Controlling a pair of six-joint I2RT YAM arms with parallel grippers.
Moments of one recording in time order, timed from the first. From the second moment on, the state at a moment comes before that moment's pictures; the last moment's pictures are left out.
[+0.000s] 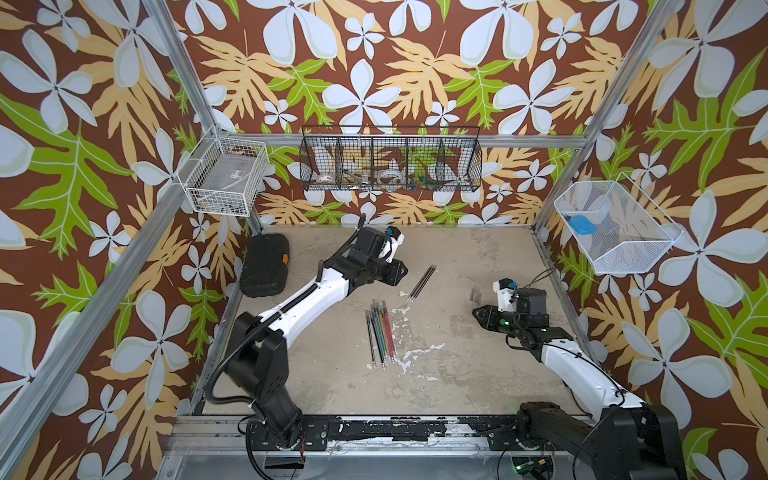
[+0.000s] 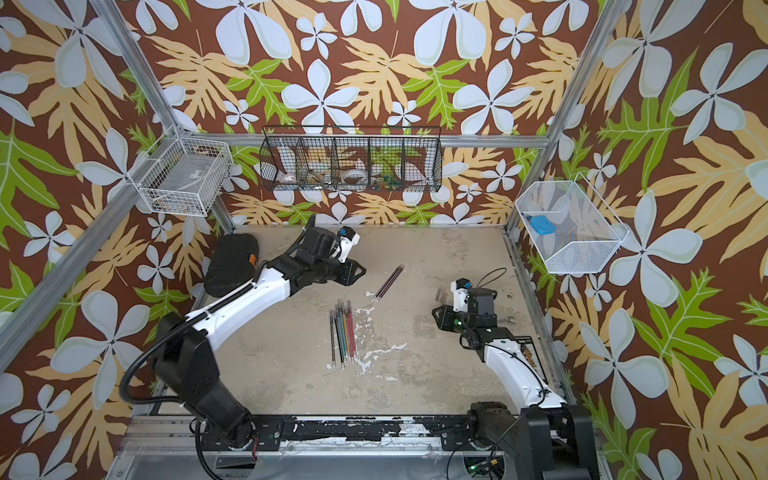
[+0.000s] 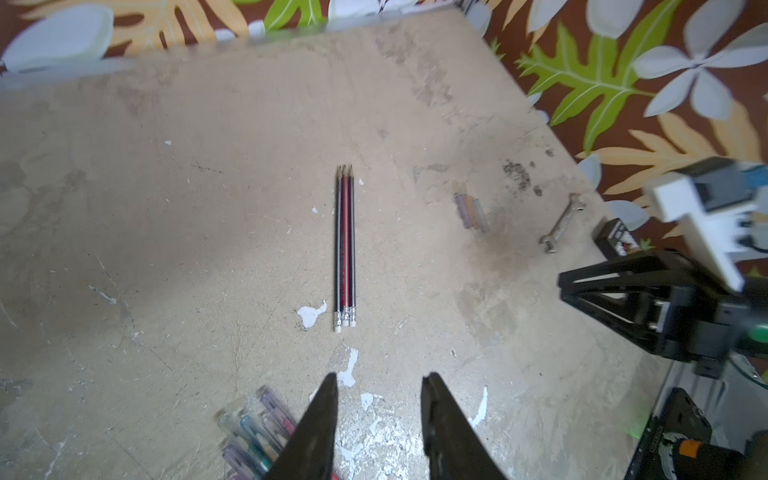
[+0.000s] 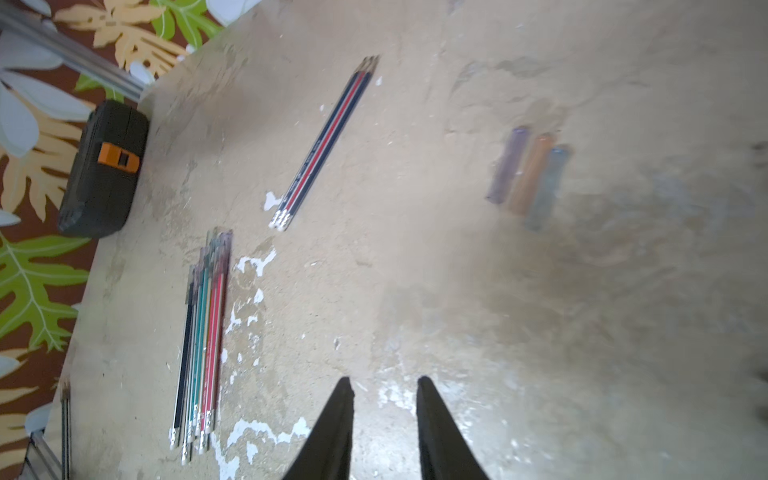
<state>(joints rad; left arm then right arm) -0.56 1.60 1.34 -0.40 0.28 -0.20 0.10 1.13 0.55 -0.19 -0.40 0.33</state>
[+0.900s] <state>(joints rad) -0.50 1.12 1.06 -0.04 0.16 -0.33 0.76 2.04 1.46 -0.41 -0.05 0.45</state>
